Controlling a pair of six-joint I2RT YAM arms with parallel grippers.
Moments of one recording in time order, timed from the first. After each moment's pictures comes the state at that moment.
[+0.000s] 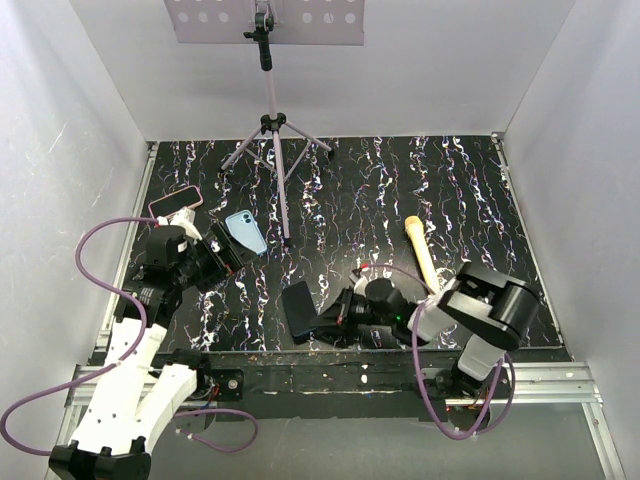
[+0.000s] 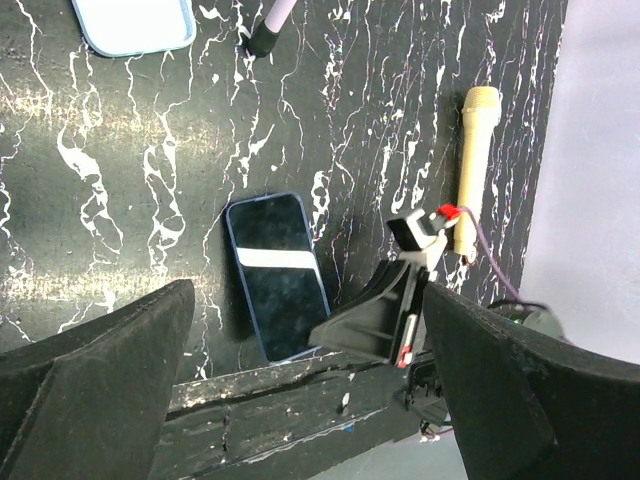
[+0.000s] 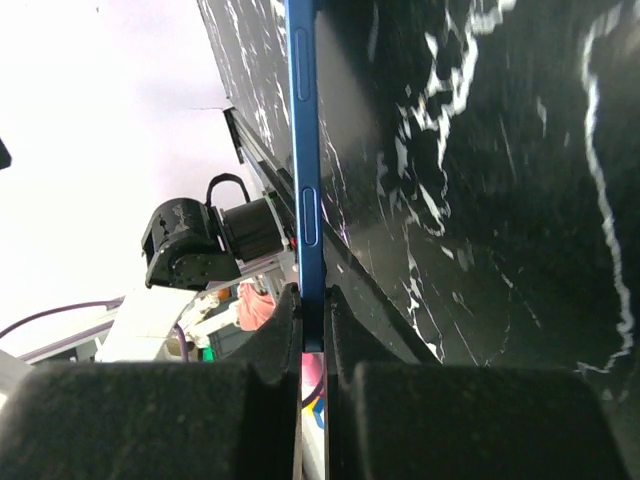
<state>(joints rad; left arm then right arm) -0.18 0.71 0.84 -0.76 0.27 -0.73 0.95 1.64 0.32 0.89 -0.40 1.46</state>
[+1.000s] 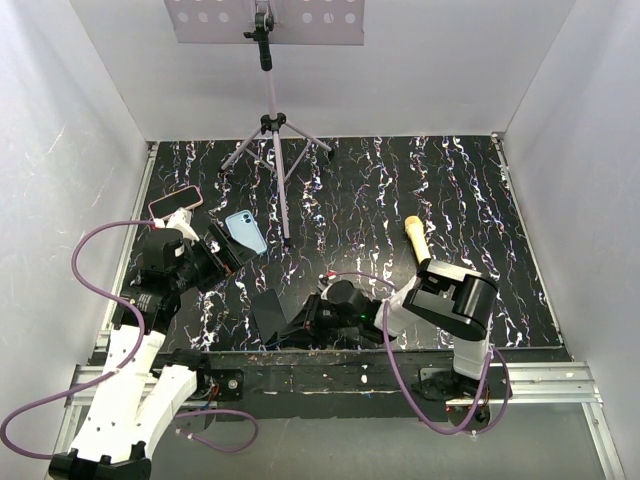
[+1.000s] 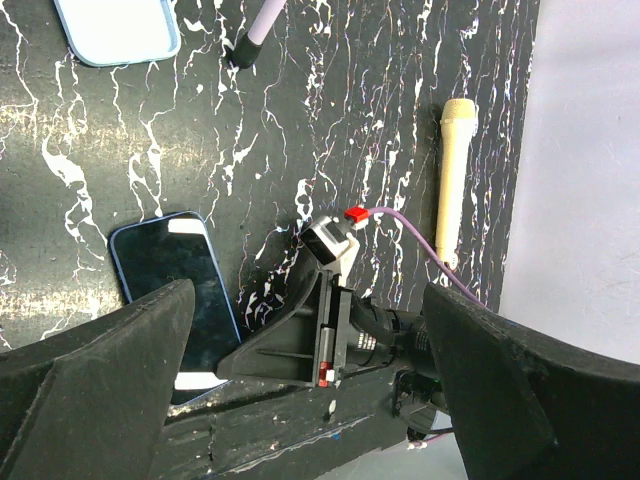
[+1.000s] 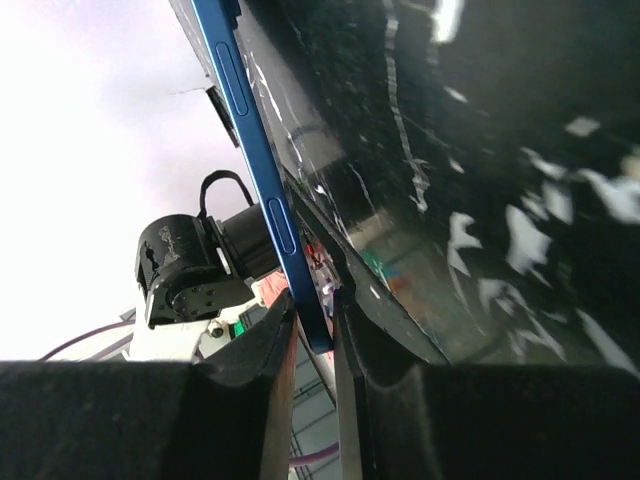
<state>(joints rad) -0.18 0.68 0.83 -0.73 0.27 -0.76 1.14 1.86 0.53 0.86 -0.32 1.67</state>
